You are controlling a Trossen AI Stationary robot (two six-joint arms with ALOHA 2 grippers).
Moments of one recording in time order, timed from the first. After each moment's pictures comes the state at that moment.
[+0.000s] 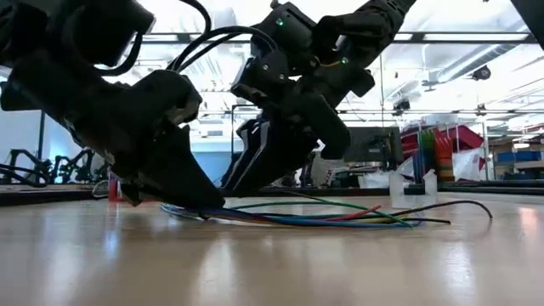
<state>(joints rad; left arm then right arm) -0.44 1.78 0.63 0.46 -0.47 -0.82 0.07 2.12 1.25 -0.02 -0.22 -0.33</state>
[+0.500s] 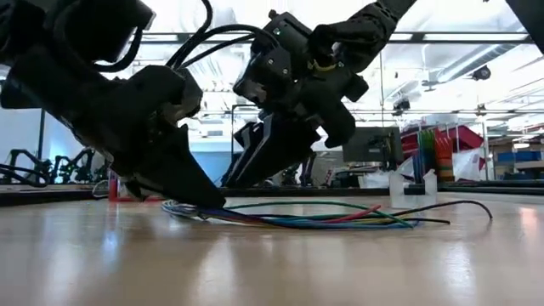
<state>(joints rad) -0.44 1.78 0.65 0.47 -0.45 -0.73 0.02 2.12 1.25 -0.04 -0.39 -0.32</state>
